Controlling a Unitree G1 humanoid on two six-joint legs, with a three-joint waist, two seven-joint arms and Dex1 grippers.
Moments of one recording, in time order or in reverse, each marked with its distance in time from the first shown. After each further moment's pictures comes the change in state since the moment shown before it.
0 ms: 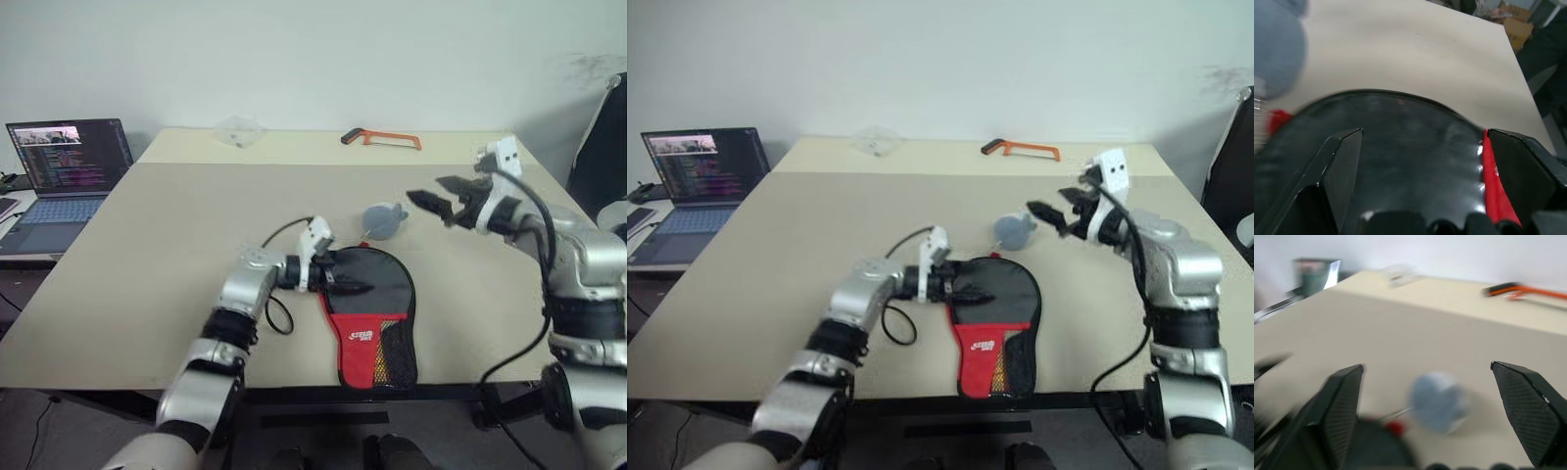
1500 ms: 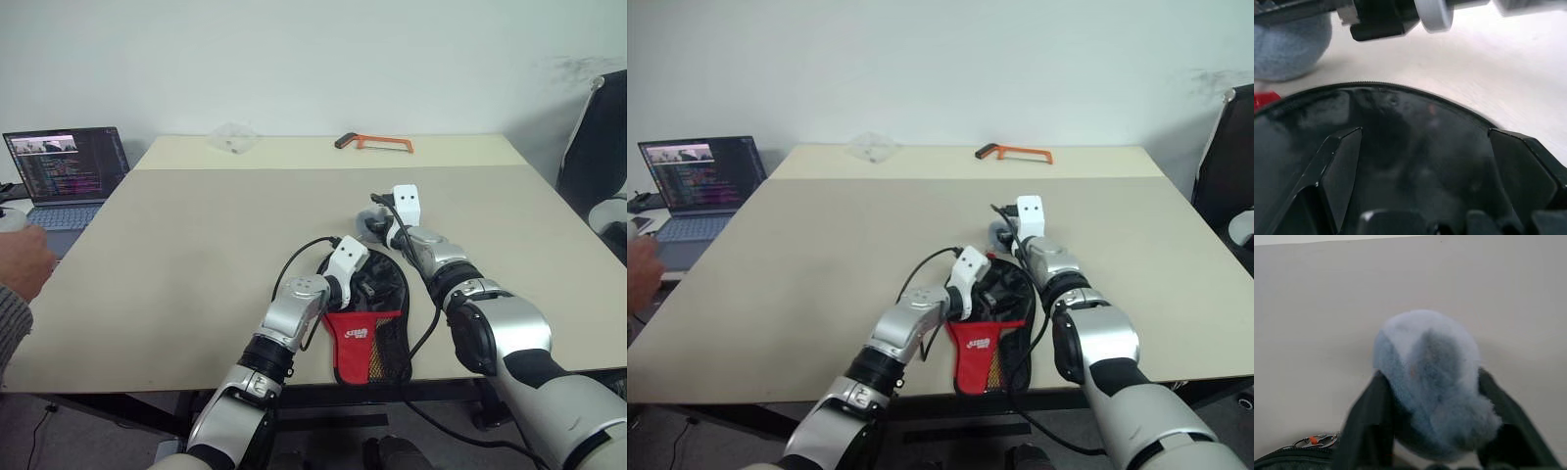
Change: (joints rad) left arm 0.036 -0.128 -0.139 0.038 0.078 -0.047 0.512; right arm -0.297 0.367 -0.039 1.025 -0.257 -0.576 -0.298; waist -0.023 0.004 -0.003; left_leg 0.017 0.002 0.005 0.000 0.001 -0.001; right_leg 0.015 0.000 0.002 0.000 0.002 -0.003
